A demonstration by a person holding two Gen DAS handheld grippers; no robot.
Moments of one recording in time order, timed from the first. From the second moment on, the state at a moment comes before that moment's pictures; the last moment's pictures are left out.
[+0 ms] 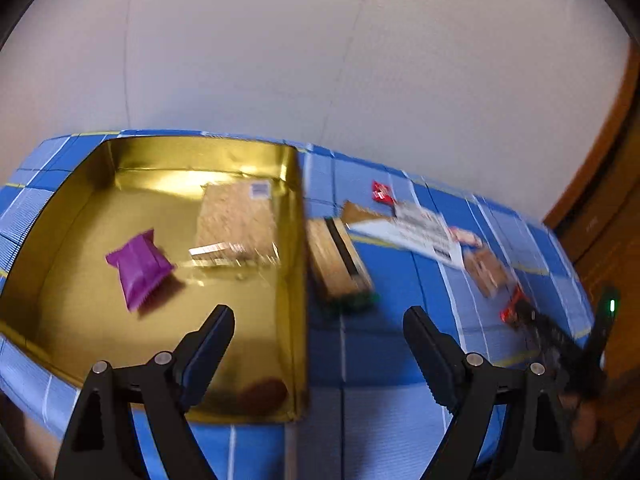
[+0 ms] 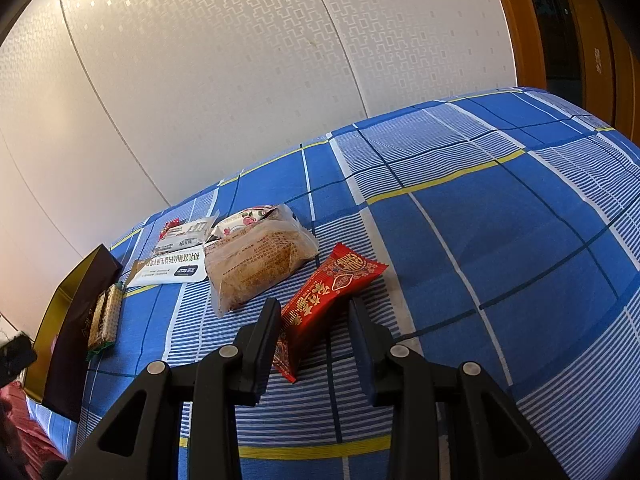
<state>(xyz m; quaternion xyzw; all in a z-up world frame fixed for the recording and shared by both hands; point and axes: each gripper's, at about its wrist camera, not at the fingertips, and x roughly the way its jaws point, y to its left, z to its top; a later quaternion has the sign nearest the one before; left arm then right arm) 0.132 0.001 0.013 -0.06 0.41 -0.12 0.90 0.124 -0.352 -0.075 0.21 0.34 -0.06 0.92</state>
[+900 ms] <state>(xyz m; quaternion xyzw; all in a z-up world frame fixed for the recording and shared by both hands) 0.039 -0.055 -0.061 0.06 0.39 -0.18 0.90 0.140 -0.349 -0.068 0.22 0.39 -0.11 0.88</state>
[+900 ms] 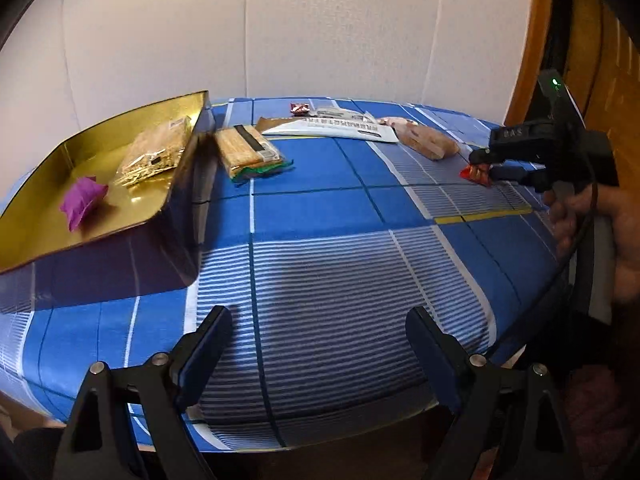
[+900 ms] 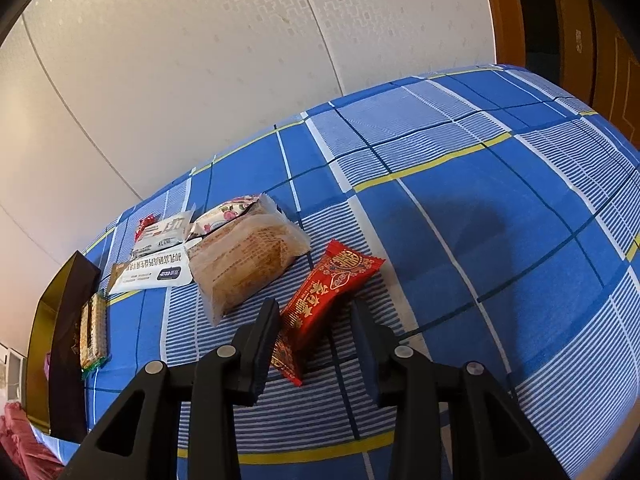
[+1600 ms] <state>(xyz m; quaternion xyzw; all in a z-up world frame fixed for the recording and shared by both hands) 0.037 -0.051 -0.066 0.04 0.36 -0.19 0.91 0.144 -0.334 -0.060 0.16 0.42 -0.09 0.89</state>
